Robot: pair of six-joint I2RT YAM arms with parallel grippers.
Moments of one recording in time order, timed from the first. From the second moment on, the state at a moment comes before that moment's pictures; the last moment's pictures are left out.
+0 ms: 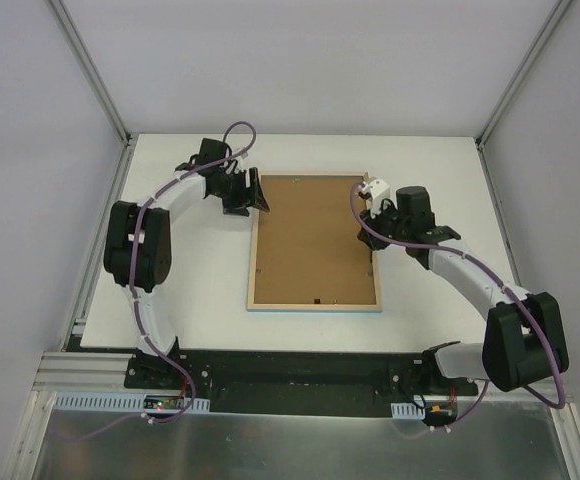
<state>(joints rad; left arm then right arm) -0.22 1.97 1.43 -0.49 0.50 -0.42 0.33 1.33 0.83 -0.21 -0.34 -0.26</state>
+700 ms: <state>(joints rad) -0.76 1.60 1.01 -0.45 0.58 0.37 0.18 1.36 0.82 -0.15 -0.47 -0.08</state>
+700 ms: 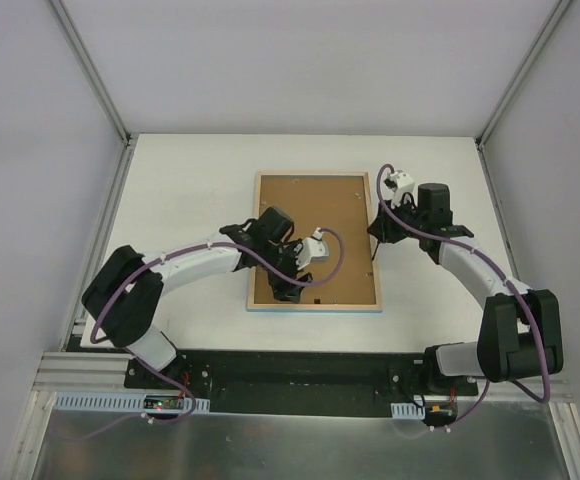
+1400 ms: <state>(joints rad) -0.99 1.55 0.87 -0.34 0.25 0.52 0.17 1.36 0.81 -0.11 -0.52 -0.02</state>
